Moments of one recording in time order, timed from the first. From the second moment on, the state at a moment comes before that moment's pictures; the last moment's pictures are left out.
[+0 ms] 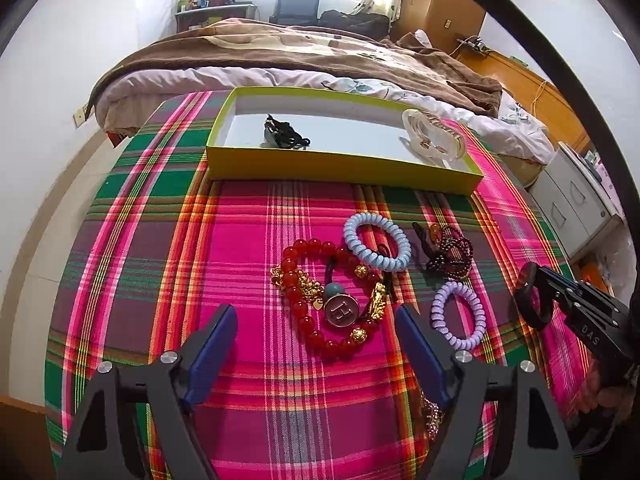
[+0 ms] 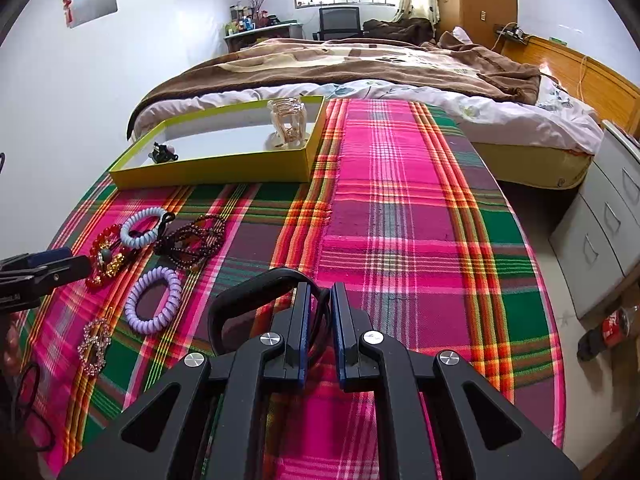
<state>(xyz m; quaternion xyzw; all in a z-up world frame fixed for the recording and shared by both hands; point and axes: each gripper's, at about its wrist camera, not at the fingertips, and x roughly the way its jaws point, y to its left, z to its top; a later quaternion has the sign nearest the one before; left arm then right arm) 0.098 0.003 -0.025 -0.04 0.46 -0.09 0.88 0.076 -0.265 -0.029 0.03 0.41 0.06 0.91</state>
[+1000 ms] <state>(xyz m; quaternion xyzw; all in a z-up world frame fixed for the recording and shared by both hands) 0.183 -0.042 -0.038 0.02 0.50 -0.11 0.86 0.089 -0.272 -0.030 0.05 0.41 0.07 0.91</state>
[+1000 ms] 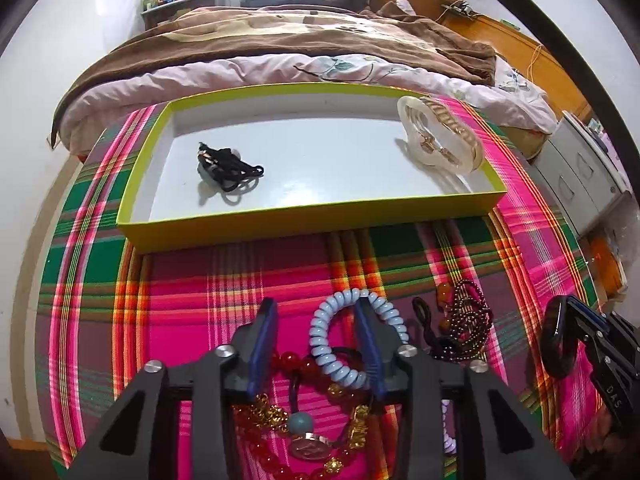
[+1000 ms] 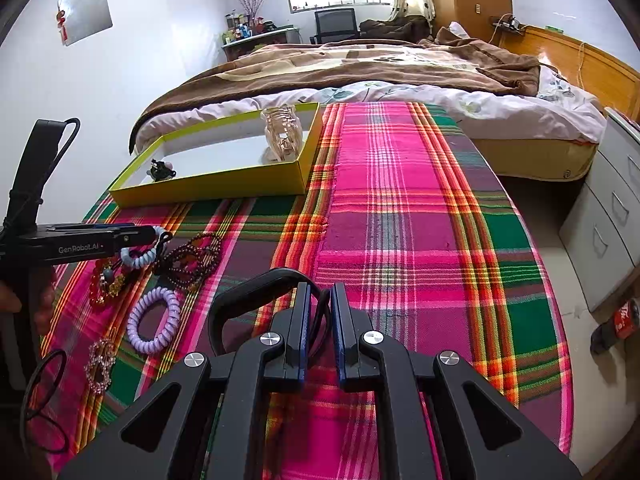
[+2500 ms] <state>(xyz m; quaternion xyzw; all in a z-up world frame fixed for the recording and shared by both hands) 0.242 0.015 0.037 -0.03 0.42 -0.08 0.90 0.207 -0.219 0.025 0.04 0.38 0.11 0.92</state>
